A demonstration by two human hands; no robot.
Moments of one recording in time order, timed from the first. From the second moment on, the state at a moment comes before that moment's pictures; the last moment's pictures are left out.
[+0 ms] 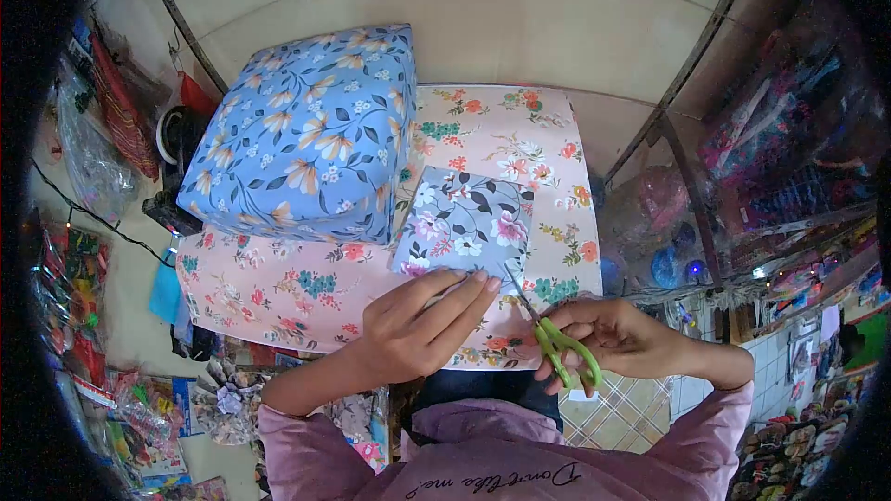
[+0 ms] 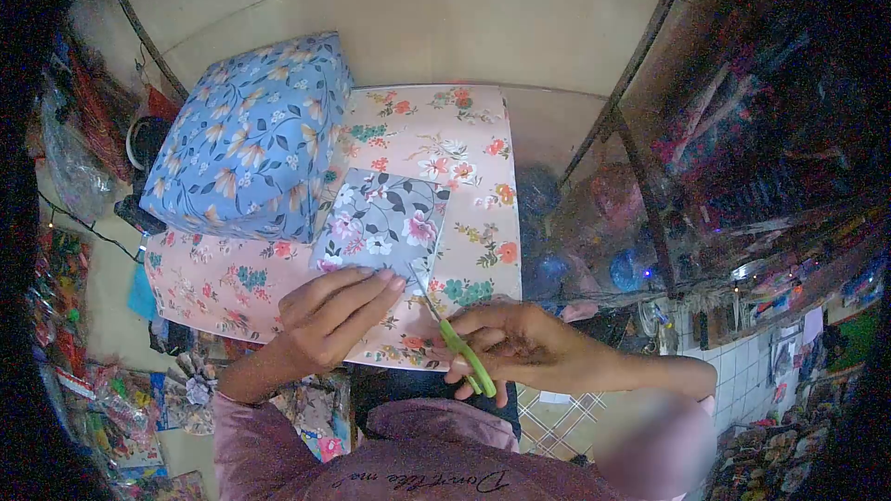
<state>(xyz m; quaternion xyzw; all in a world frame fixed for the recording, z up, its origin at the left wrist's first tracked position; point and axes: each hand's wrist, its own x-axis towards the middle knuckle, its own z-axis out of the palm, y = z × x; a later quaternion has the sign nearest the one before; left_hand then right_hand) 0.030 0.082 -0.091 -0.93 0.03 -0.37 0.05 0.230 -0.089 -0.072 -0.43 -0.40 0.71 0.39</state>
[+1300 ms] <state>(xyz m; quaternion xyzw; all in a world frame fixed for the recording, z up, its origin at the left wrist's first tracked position) 0.024 0.078 -0.096 -0.93 0.06 -0.37 -0.01 0.213 -0.094 -0.060 -0.48 -0.38 0.68 0.41</state>
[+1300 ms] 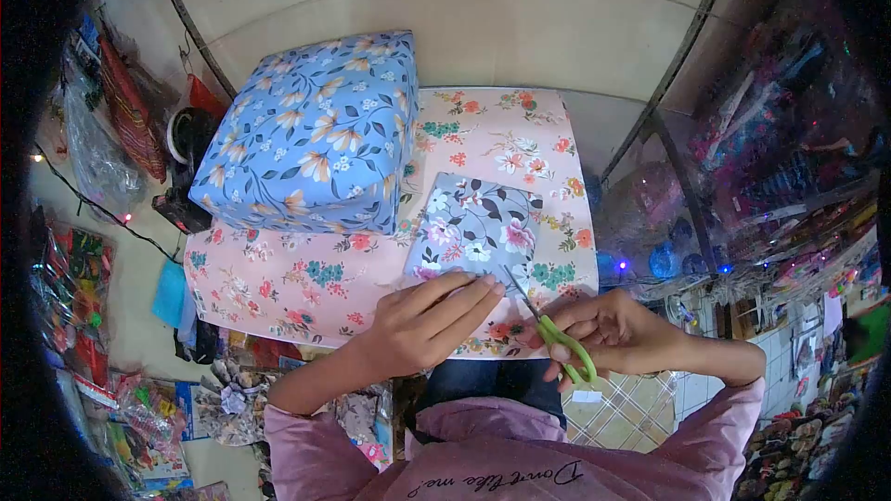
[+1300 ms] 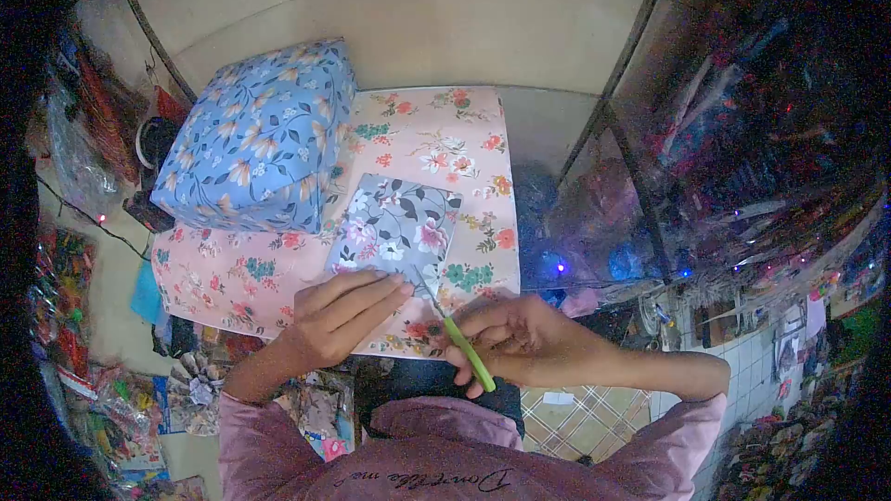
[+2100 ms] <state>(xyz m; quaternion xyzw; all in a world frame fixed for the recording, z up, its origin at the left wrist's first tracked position) 0.012 0.066 -0.103 -0.92 0.09 -0.37 -0.01 0.175 -0.130 -0.107 -0.55 -0.46 0.48 0.50</state>
